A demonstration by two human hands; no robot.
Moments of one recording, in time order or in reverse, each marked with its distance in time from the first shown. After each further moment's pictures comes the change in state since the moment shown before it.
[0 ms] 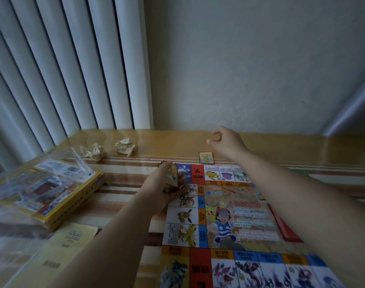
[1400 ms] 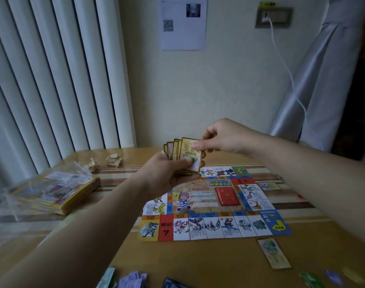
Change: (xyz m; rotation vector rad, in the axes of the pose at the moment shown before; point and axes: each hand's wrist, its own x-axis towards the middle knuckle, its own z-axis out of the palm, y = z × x) left_hand -0.195 -0.001 0.068 0.240 -0.589 0.244; right_hand -0.204 -0.063 -0.185 0.175 -0.187 -0.192
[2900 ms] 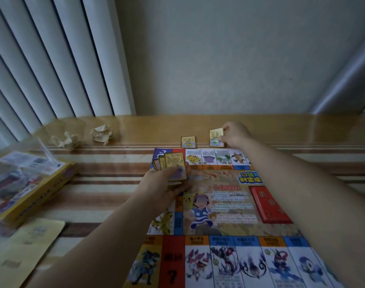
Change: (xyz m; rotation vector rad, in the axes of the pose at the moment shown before) left_hand 0.125 -0.098 -0.110 -0.246 0.607 -0.226; right_hand 0.209 0.207 0.103 -0.186 0.174 0.378
